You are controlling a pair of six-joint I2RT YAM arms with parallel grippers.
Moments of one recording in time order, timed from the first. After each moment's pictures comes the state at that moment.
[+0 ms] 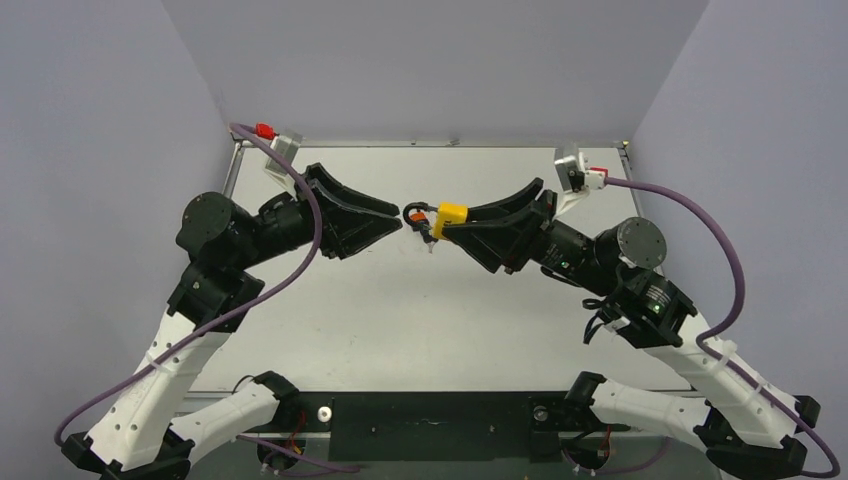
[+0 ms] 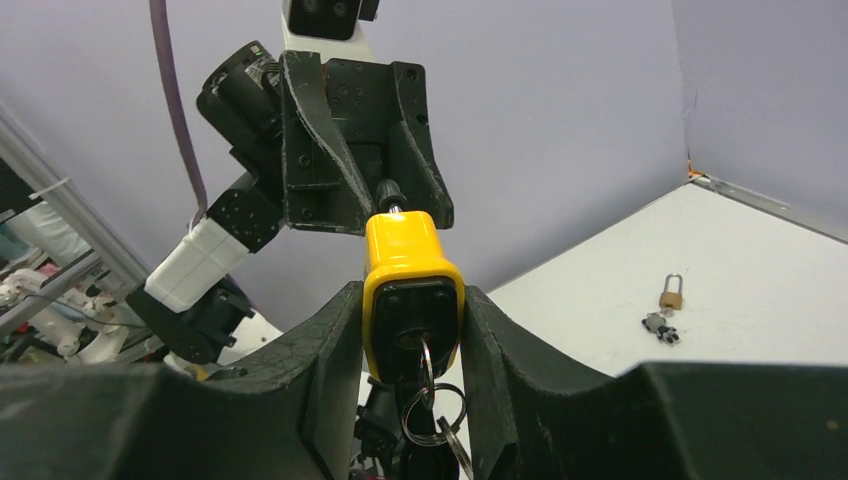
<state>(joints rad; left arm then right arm) -0.58 0.93 1.28 -0.03 0.62 -0.79 0.92 0.93 1.27 -0.06 -0.22 0.48</state>
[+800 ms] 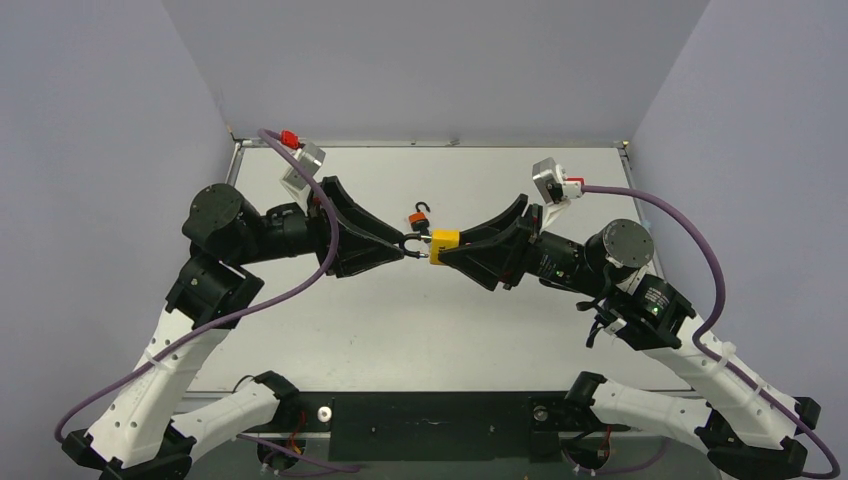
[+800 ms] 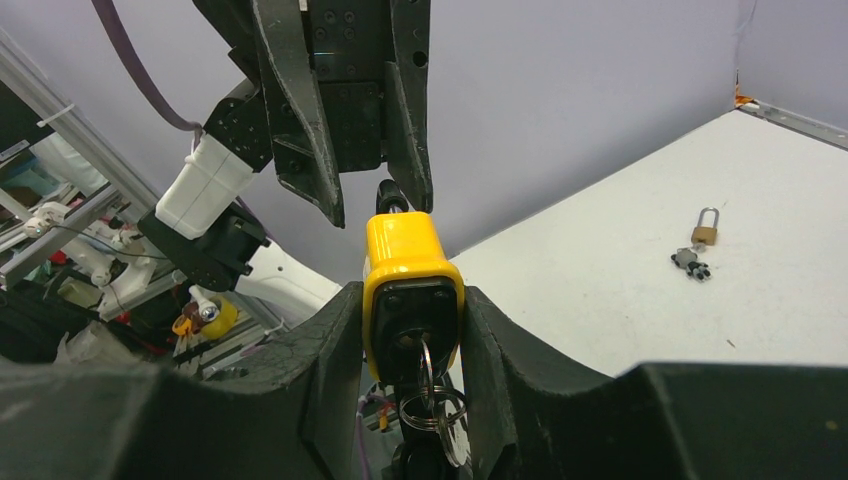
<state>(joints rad) -0.58 0.95 1.34 -0.20 0.85 -0.64 0.92 0.89 1.24 -0.18 -0.34 0.49</state>
